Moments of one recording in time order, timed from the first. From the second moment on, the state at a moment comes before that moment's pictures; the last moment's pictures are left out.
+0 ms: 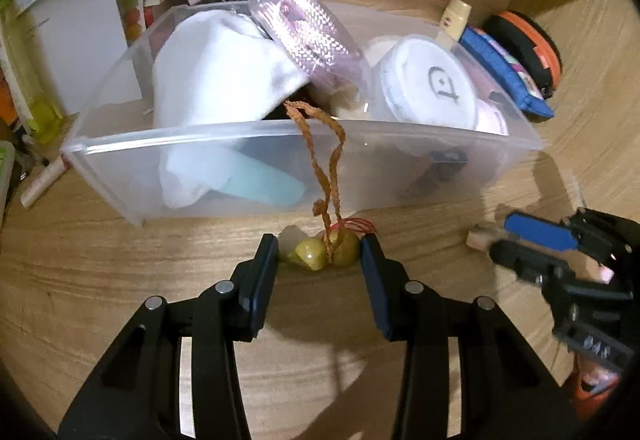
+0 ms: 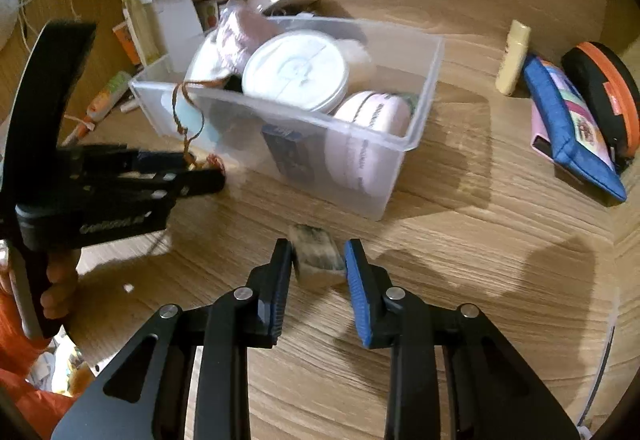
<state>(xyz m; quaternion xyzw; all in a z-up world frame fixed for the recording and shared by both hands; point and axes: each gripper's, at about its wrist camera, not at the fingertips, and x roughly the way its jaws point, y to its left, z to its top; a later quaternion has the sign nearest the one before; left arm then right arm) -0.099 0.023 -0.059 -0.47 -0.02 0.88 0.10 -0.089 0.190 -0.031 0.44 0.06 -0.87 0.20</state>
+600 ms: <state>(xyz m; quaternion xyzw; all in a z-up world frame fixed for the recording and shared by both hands) -0.075 -0.021 0.028 -0.37 -0.06 0.92 0.11 -0.084 0.214 -0.002 0.40 0.03 -0.89 0.20</state>
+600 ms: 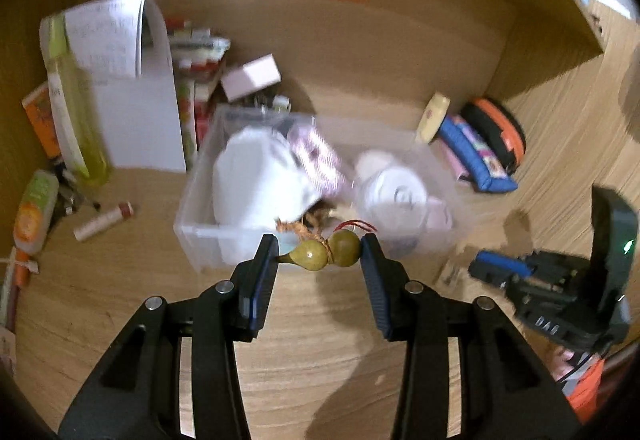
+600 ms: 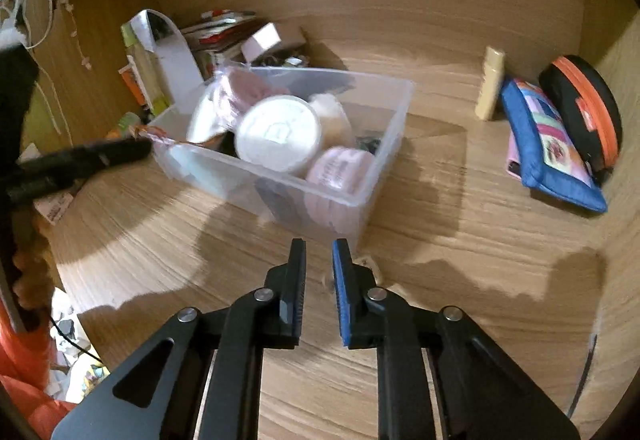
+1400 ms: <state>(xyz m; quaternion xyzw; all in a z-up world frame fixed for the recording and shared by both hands) -0.134 -0.006 0.006 -0.39 -0.03 0.91 0.11 -0.099 0.221 -0.029 0.43 0.08 -0.89 0.14</state>
